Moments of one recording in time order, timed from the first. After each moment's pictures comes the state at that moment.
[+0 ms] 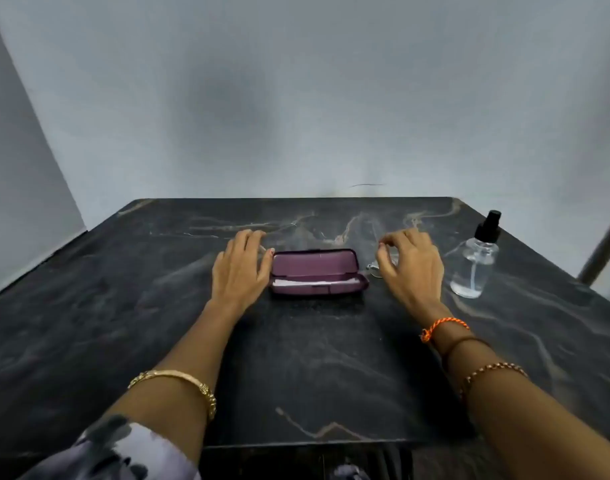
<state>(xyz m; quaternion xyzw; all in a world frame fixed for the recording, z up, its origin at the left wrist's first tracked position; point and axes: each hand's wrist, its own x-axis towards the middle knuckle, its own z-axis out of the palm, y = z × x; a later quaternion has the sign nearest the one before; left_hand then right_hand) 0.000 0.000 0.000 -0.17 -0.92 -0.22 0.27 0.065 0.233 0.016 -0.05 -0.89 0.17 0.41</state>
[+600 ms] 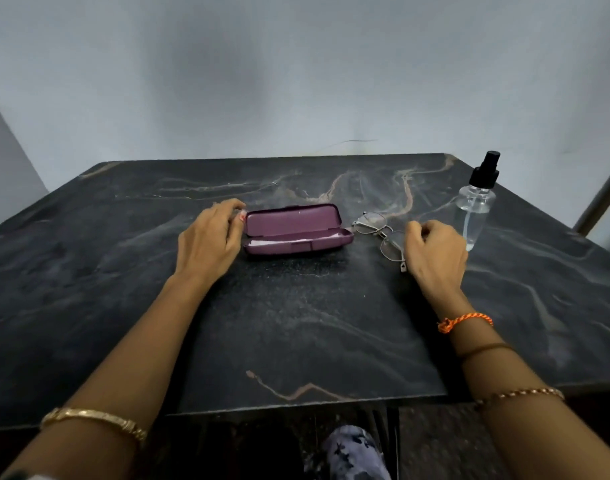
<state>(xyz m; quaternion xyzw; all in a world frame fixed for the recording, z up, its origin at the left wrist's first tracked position) 0.004 -0.002 -0.013 -0.19 -0.90 -0.25 0.30 0.092 0.257 -0.007 -0.25 -0.84 0.34 0.36</state>
